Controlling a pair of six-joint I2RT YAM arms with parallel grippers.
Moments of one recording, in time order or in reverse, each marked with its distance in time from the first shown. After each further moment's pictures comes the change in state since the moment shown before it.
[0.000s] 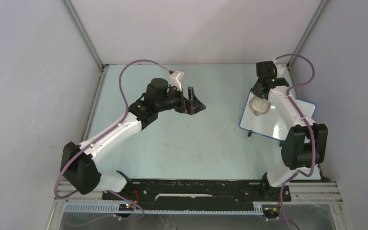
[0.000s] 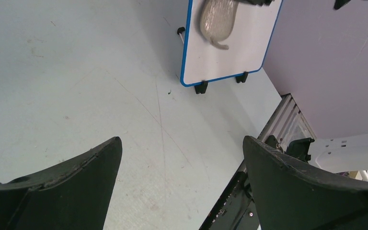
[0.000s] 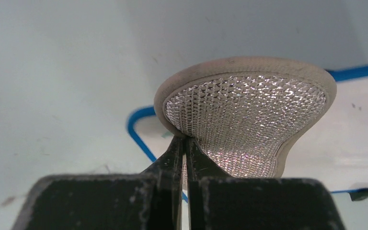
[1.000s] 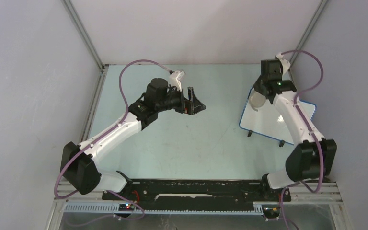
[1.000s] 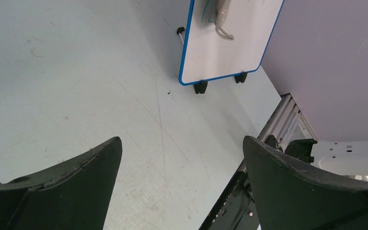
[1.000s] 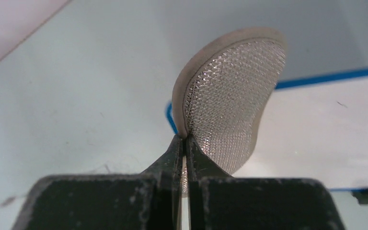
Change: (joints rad) left arm 0.000 0.000 0.000 0.000 0.003 0.000; right arm 0.010 -0.199 -0.091 0.028 -0.020 0.000
